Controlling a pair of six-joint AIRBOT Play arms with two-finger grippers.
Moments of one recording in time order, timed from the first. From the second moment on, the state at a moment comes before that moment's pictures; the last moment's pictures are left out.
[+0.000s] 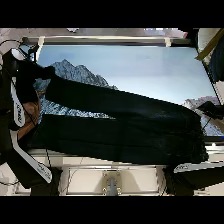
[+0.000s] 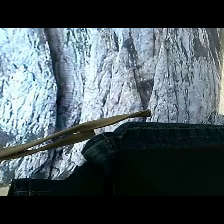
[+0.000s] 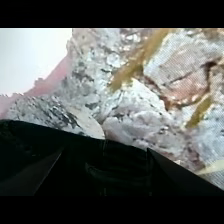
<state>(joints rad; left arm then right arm) 0.21 -1.96 2.05 1.19 -1.33 -1.33 -0.86 -1.63 1.25 -1.08 1.11 1.00</state>
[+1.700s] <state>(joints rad) 0.28 -1.88 2.00 1.51 -1.20 -1.51 -0.50 -1.79 1.50 -0.69 0.72 0.98</state>
